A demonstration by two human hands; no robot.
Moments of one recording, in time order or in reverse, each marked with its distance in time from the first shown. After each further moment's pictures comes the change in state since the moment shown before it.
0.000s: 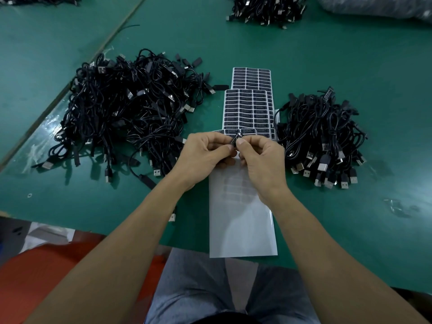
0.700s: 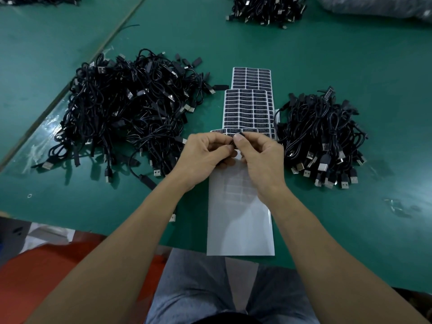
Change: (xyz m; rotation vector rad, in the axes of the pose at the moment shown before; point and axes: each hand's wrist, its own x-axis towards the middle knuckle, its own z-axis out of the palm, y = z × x) left_hand -0.002 -0.001 0.000 0.053 -0.002 0.024; right_hand 0.003 0.003 0.002 0.032 0.010 -0.022
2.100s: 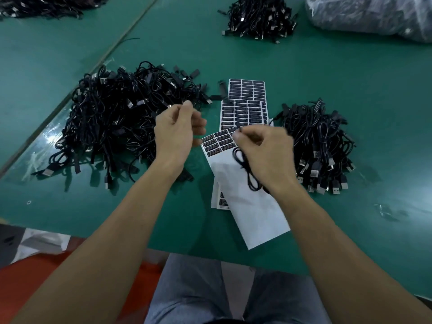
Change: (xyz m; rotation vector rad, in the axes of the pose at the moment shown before) left_hand 0.013 0.048 -0.018 -0.095 0.498 0.021; right_hand -0.002 -0.056 -0.013 -0.473 -0.053 -0.274
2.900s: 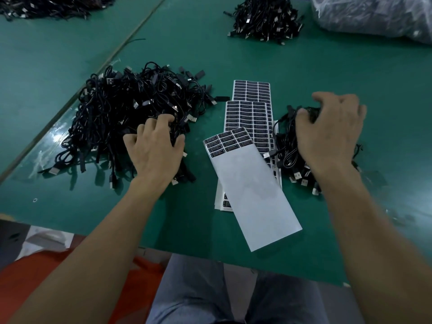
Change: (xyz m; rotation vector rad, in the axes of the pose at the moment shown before) left_hand 0.010 -0.039 -0.043 1.181 0.254 0.406; right_hand 0.036 0.015 -0.059 -0.619 0.340 0.057
